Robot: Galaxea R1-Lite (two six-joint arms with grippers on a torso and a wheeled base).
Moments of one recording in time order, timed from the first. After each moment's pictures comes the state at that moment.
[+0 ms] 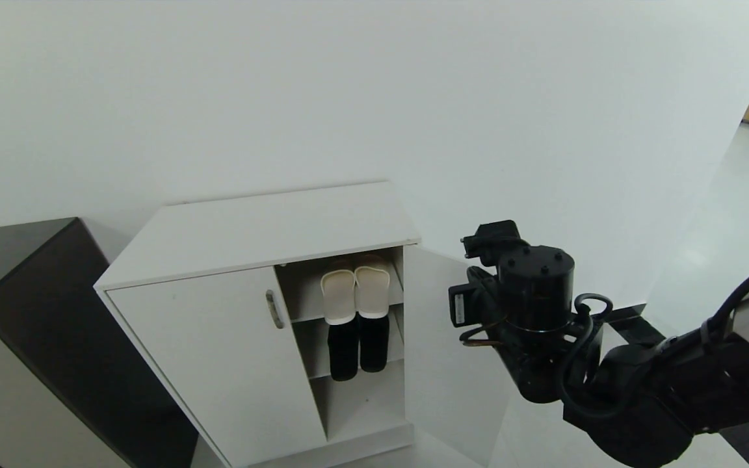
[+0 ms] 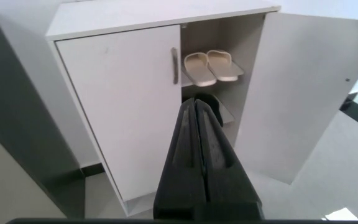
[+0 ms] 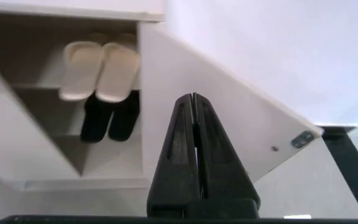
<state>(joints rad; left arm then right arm) 0.00 0.00 0.00 0.00 -0.05 0.02 0.82 1.96 -0.93 -0.91 -0.68 0.02</state>
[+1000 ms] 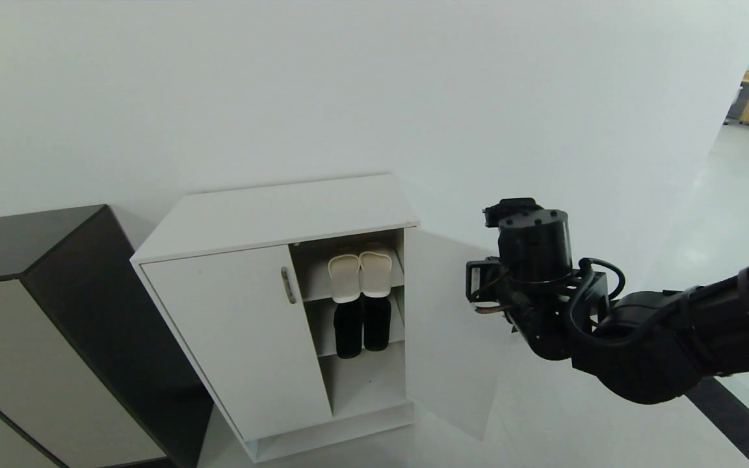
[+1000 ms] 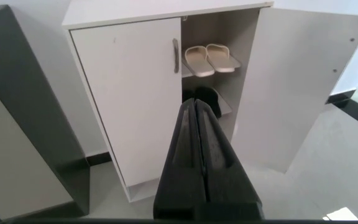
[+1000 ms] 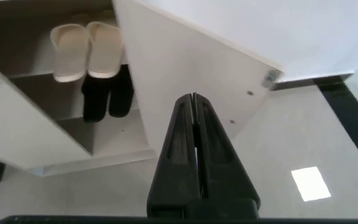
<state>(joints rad) 0.00 0.00 0.00 0.00 -0.05 0.02 0.73 1.93 -1.10 -0.56 -0.68 0.19</state>
